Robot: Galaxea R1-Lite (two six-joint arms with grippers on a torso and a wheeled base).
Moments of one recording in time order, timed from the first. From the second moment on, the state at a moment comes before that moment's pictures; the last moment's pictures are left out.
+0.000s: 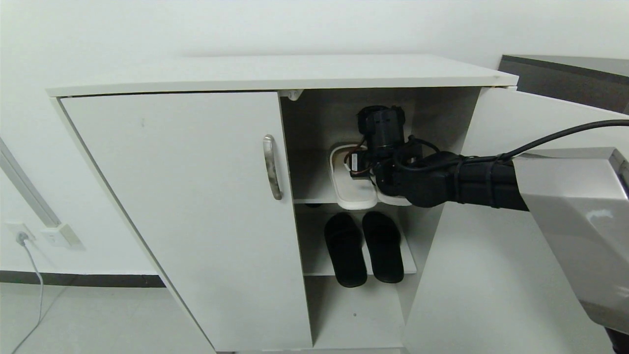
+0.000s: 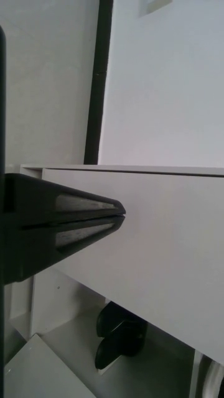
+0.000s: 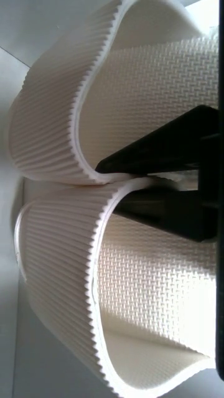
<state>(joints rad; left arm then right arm) 0.00 0.00 0.00 0.00 0.08 -0.11 0.67 2.30 -1.99 -0.07 -0.59 0.15</state>
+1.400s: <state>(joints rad) 0.00 0.00 0.00 0.00 0.08 -0.11 0.80 1.93 -1.30 -0.41 -0.60 0.13</state>
